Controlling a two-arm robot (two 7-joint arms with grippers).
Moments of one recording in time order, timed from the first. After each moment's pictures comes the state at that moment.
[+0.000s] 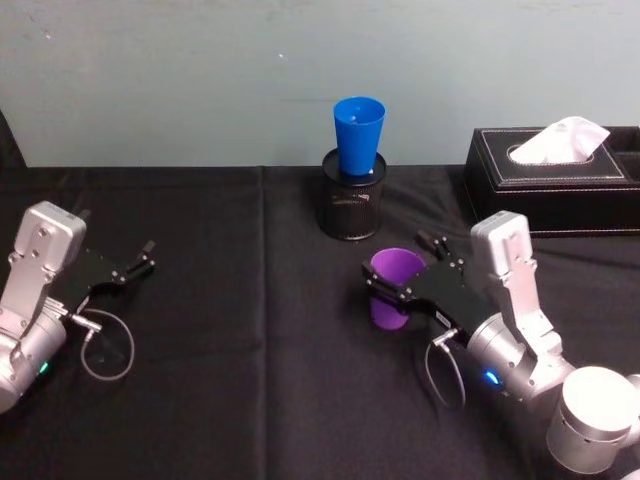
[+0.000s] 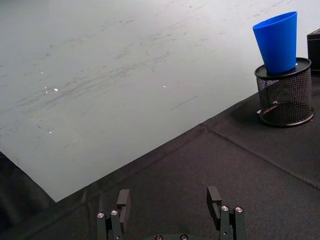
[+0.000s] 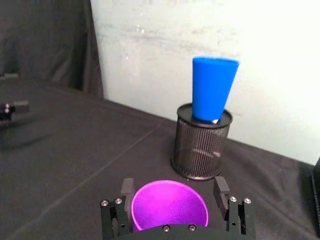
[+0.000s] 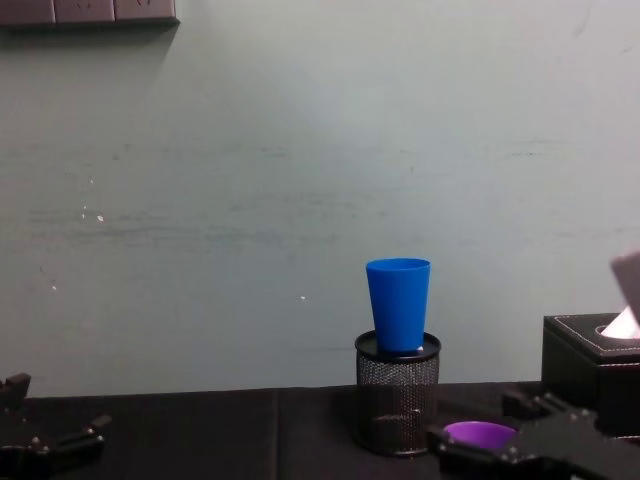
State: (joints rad) left arm -0.20 0.60 0.45 -1.41 -0.25 -0.12 0.03; right arm 0.17 0.25 -0.30 -1.37 0.14 -0.09 0.30
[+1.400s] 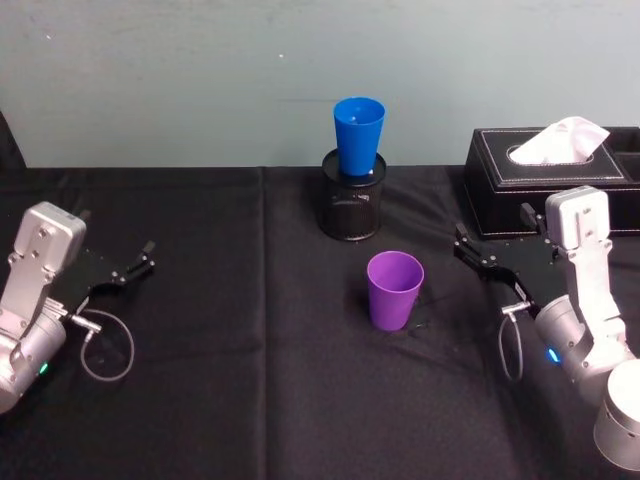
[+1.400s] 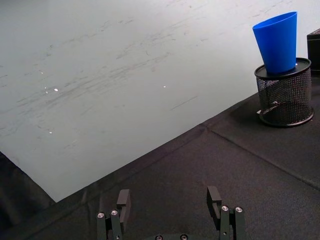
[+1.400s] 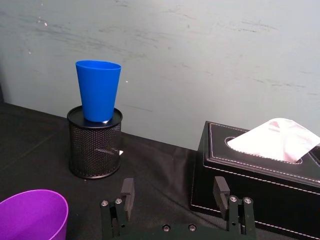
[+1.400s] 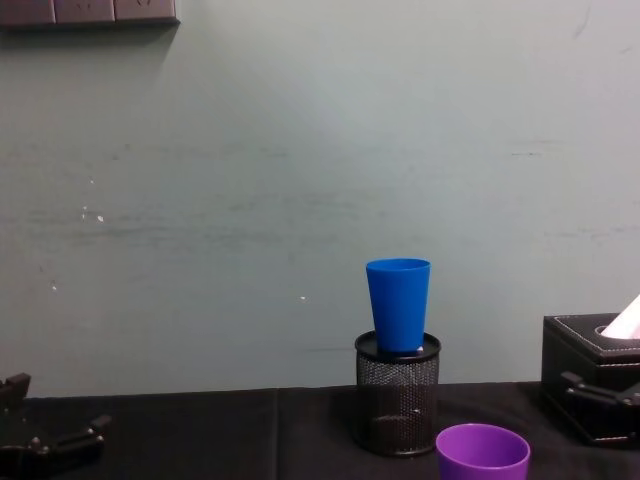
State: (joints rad) left arm -0.20 0.60 0.45 -1.41 -0.25 -0.12 0.03; right arm 0.11 0.23 -0.14 -1.48 0.01 -0.01 0.09
